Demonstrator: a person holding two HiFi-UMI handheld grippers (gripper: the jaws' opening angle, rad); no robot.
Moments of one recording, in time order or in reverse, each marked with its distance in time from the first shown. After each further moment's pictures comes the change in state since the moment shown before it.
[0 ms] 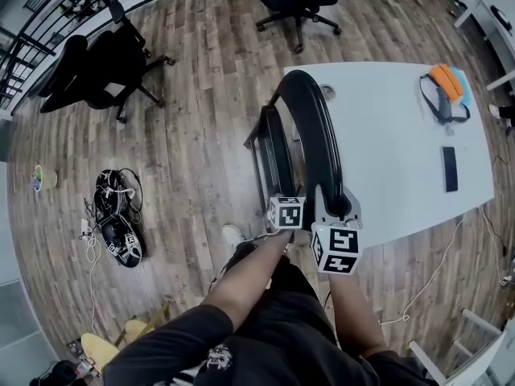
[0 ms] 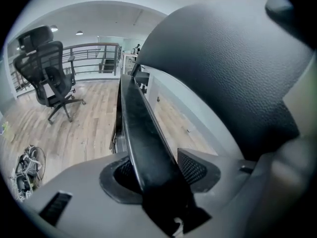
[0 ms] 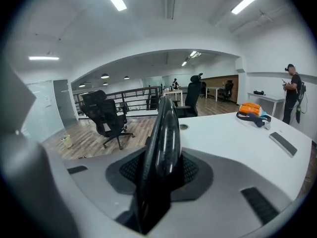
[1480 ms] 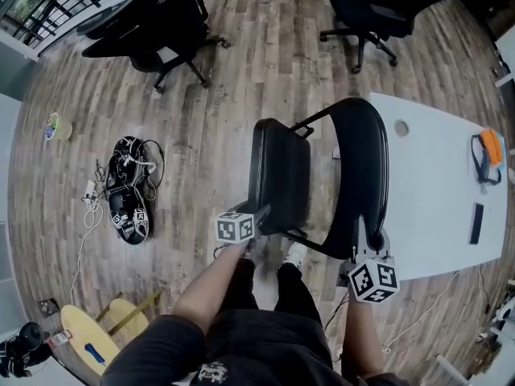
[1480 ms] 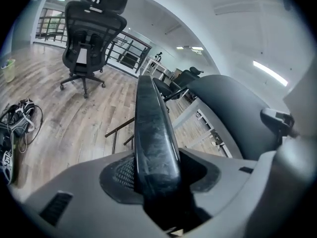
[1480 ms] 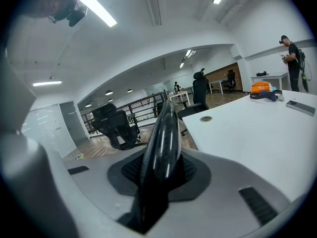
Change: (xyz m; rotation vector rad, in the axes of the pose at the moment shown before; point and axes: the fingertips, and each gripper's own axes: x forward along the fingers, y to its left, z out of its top) left arm -0.101 0.264 -0.090 -0.360 -0.093 -0.183; right arm 0.018 0.096 -0.020 0.191 -0.088 0.141
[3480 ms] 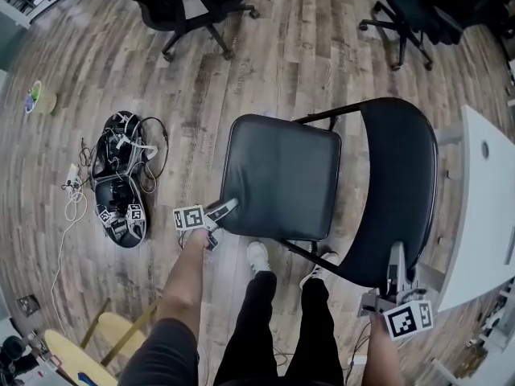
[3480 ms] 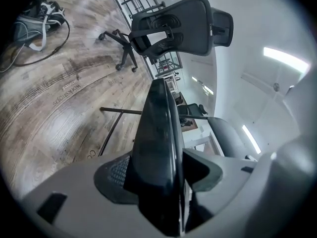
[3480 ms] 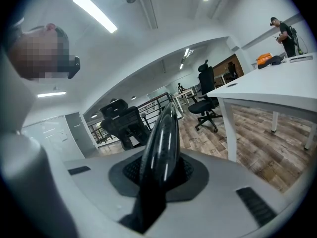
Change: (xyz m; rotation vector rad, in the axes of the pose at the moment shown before) left arm -0.012 0.407 -0.063 -0.487 -0.139 -0.423; right arm 0.098 0.174 -0.138 0.099 -0.072 0.081
